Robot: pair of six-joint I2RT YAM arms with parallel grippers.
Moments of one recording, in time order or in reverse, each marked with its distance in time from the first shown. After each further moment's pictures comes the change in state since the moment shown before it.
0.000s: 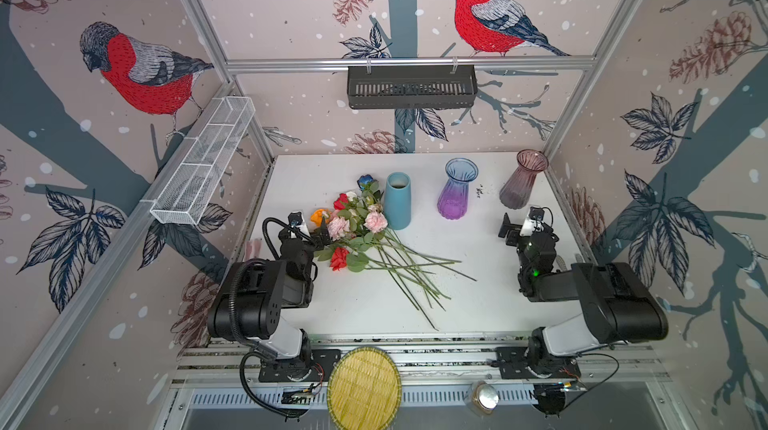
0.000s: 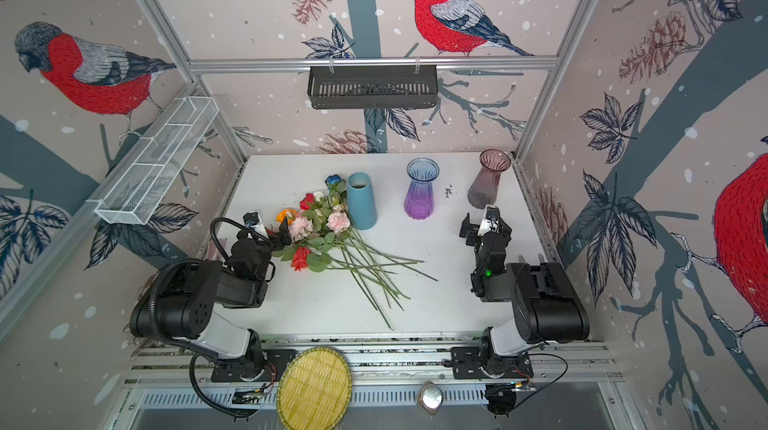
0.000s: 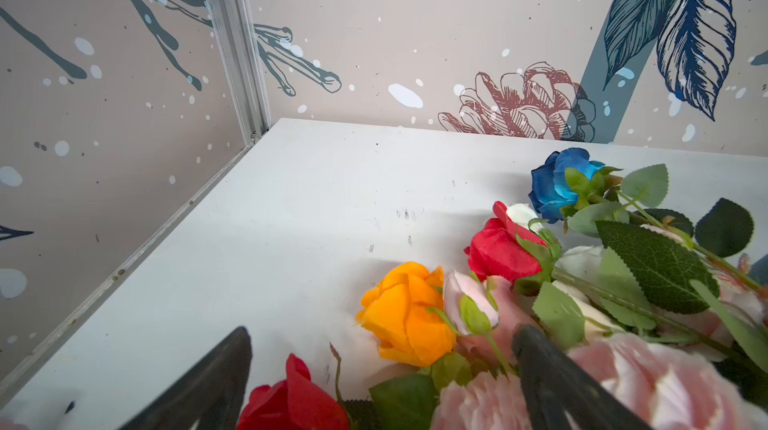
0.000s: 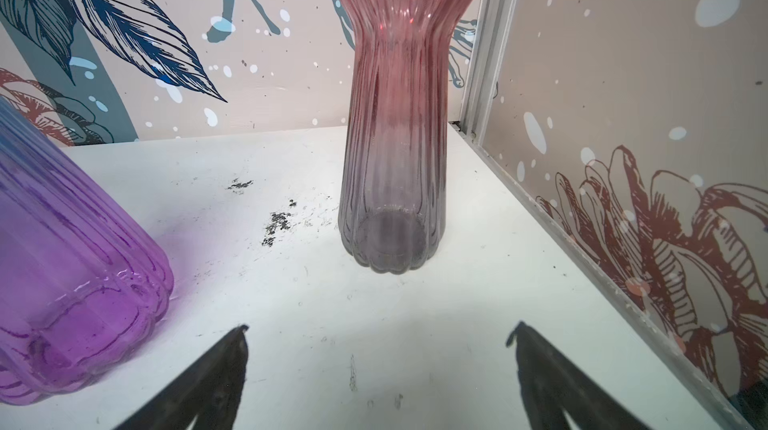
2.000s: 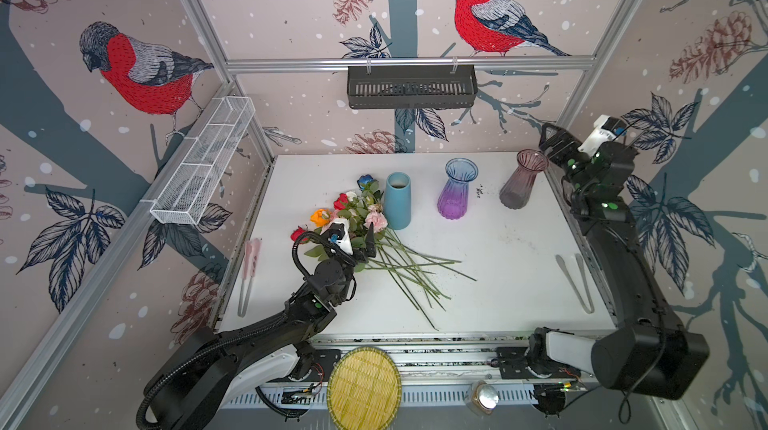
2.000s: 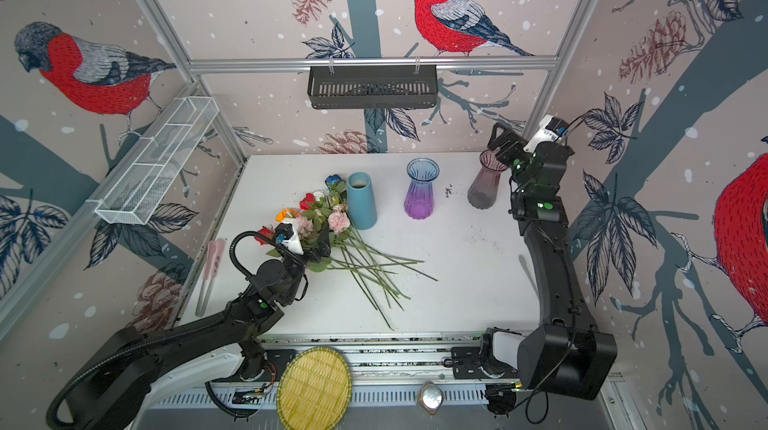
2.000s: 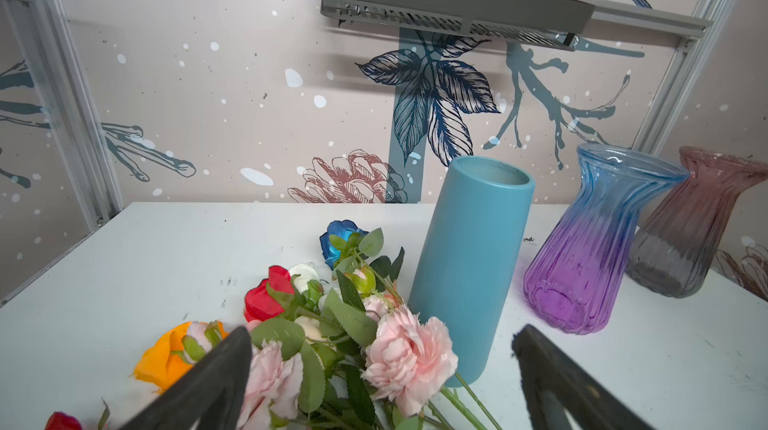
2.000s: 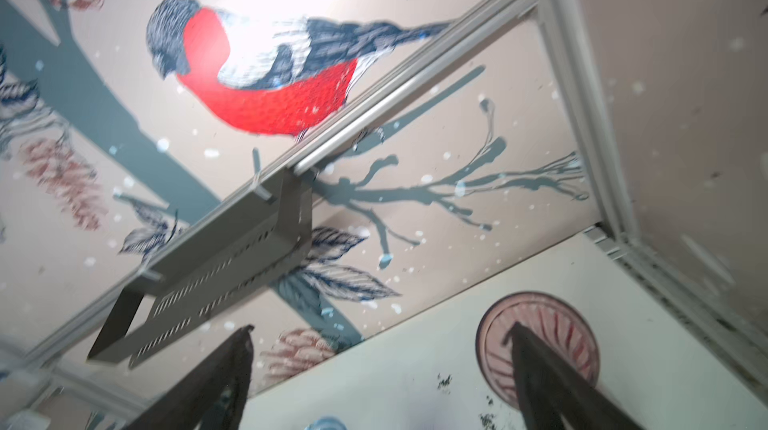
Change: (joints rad) left arm -0.751 -0.571 -0.006 -0.357 -0.503 -0.063; right arm -0.172 -0.221 1.075 -1.172 -0.327 0.566
